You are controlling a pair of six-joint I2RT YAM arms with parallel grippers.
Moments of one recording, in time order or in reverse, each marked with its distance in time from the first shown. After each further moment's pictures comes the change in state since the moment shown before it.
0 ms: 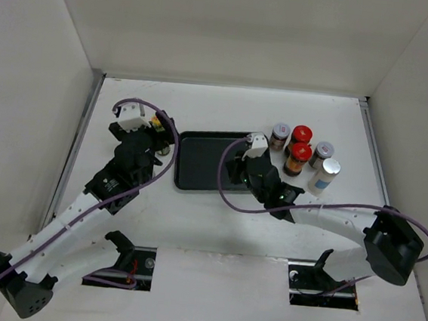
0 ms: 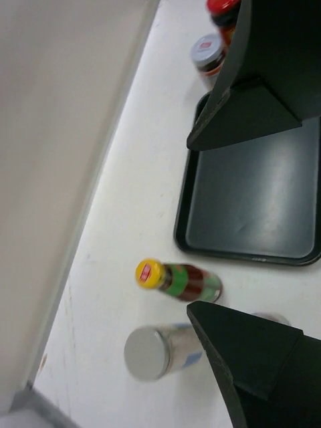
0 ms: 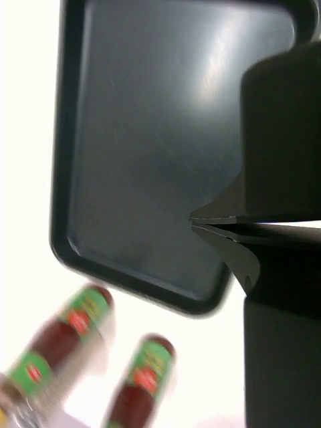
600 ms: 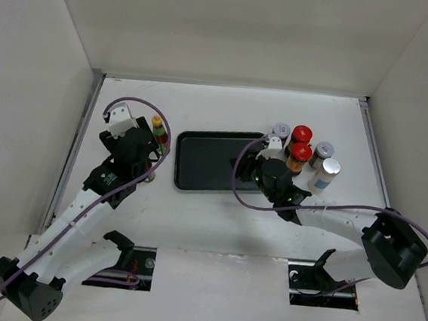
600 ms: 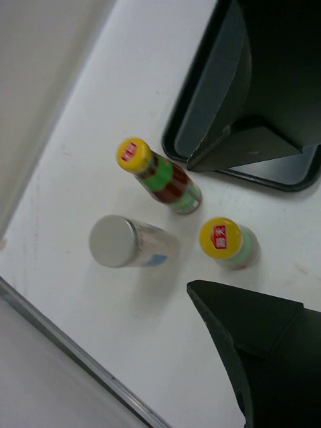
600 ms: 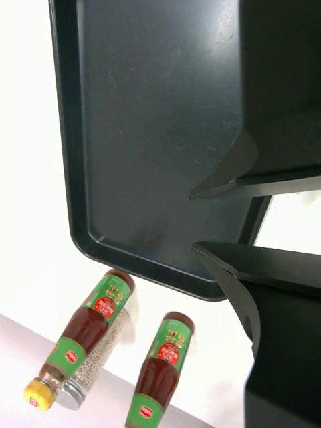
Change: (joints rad) left arm 0.157 0.030 0.022 -0.255 -0.113 -0.083; right arm -0.093 -0.044 -0.152 0.211 -0.106 0.111
